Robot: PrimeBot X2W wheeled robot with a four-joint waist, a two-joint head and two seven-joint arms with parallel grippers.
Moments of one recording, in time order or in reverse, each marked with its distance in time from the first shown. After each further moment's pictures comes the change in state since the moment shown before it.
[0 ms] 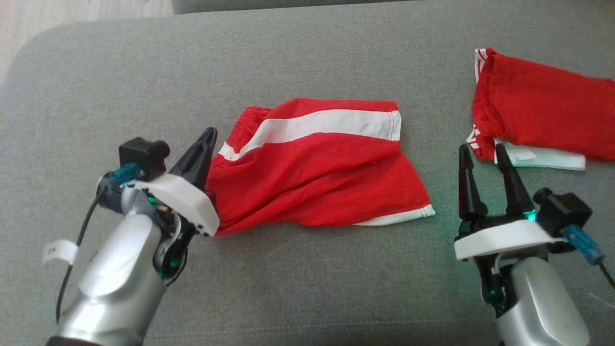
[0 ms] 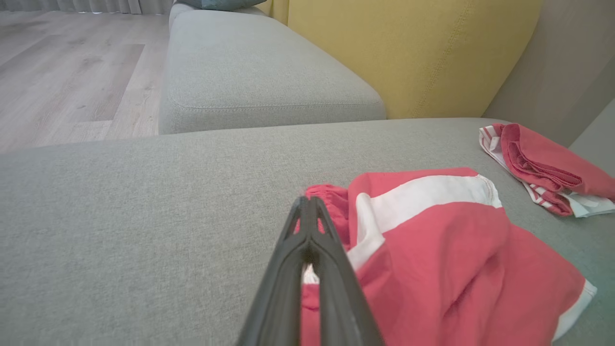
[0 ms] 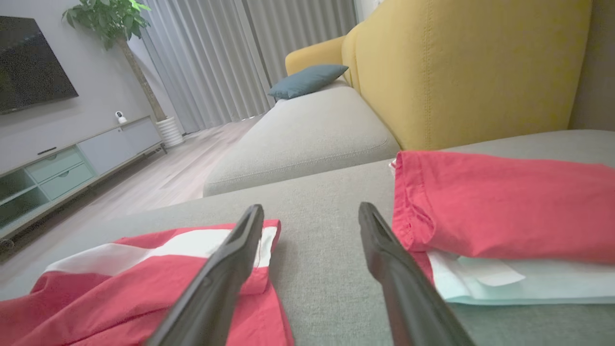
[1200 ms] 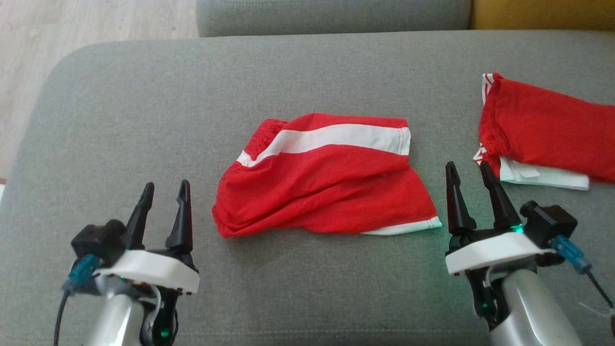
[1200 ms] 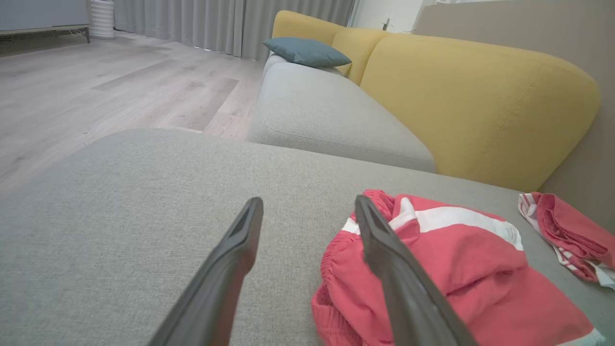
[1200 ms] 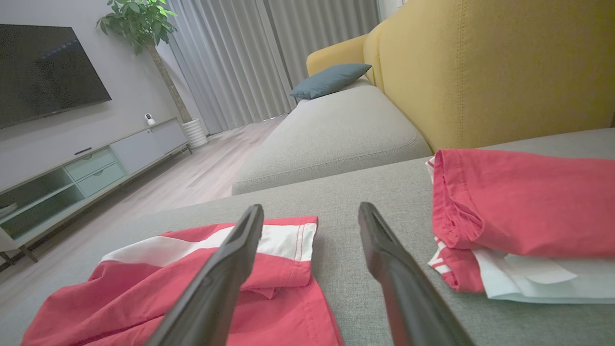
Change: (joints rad) left arm 0.416 -0.104 0.353 -0.325 0.130 0.067 -0.053; right arm 0.030 0.000 0.048 0.039 0.035 0.000 0.000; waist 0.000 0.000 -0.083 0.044
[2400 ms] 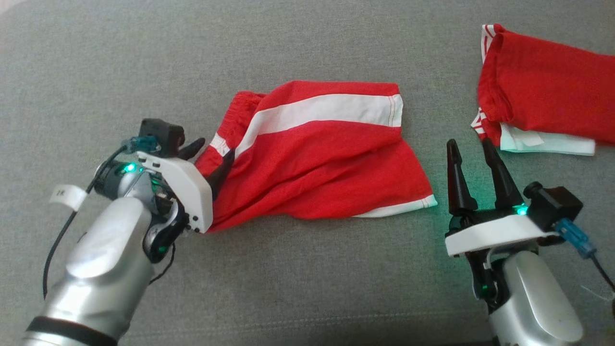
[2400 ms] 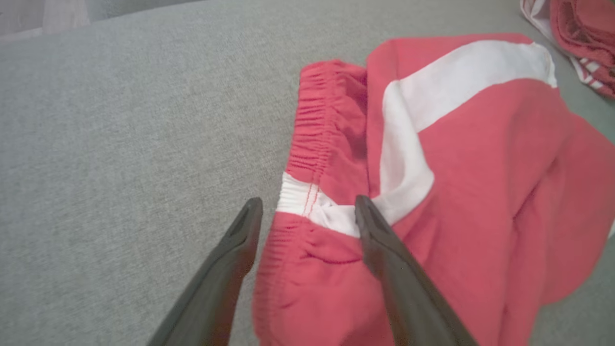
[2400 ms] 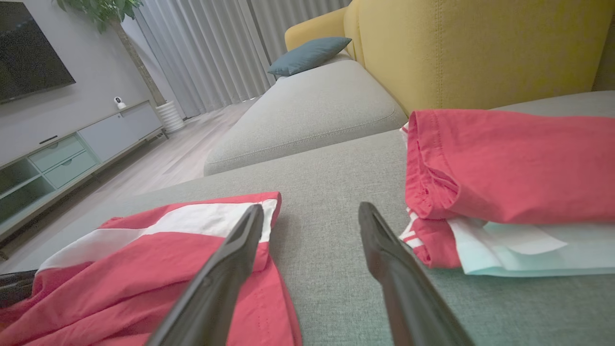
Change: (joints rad) left arm -0.483 0.150 -0.407 0.336 -0.130 -0.114 0.367; right arm -0.052 0.000 0.002 -0.029 -0.004 0.000 0.000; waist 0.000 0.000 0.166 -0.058
